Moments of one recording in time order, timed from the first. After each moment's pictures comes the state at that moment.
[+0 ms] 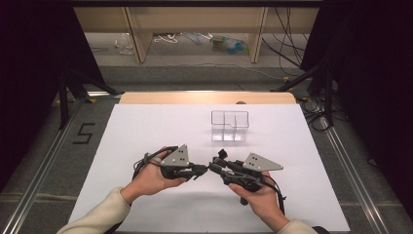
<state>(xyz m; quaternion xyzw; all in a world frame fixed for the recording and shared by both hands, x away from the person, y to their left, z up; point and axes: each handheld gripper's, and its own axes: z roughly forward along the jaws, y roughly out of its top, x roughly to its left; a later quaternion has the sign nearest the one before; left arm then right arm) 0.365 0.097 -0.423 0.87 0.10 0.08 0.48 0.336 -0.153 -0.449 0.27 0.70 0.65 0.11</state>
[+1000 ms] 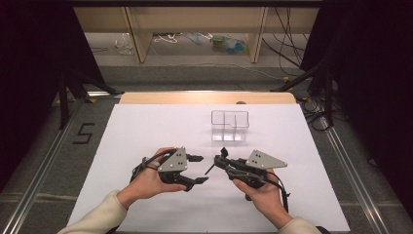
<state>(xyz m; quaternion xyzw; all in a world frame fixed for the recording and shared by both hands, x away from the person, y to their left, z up) 0.356 0.101 -0.429 0.85 0.09 0.12 0.51 0.339 -0.163 -0.437 0.26 0.72 0.63 0.12</state>
